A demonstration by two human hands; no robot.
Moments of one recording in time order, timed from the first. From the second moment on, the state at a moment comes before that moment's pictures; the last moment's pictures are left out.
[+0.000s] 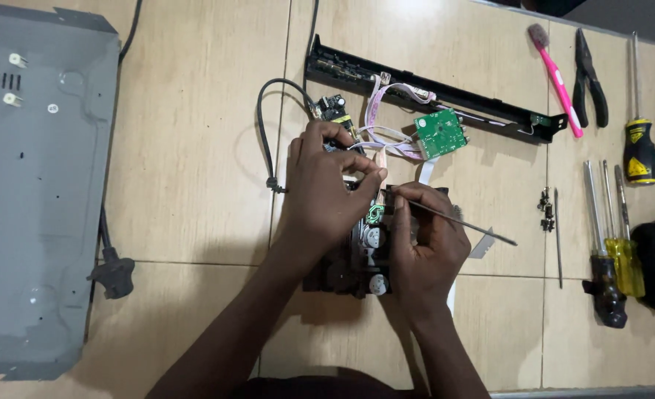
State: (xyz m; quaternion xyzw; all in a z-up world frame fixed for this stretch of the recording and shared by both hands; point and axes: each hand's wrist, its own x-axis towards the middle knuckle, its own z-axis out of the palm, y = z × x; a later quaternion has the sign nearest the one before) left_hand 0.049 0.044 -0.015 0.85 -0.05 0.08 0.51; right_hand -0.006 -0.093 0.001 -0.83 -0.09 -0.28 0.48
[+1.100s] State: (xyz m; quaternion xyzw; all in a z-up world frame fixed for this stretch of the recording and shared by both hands) left_hand 0.045 0.047 -0.009 0.84 -0.06 0.06 0.54; right_hand -0.009 -0.089 0.005 -0.84 -0.10 -0.30 0.44
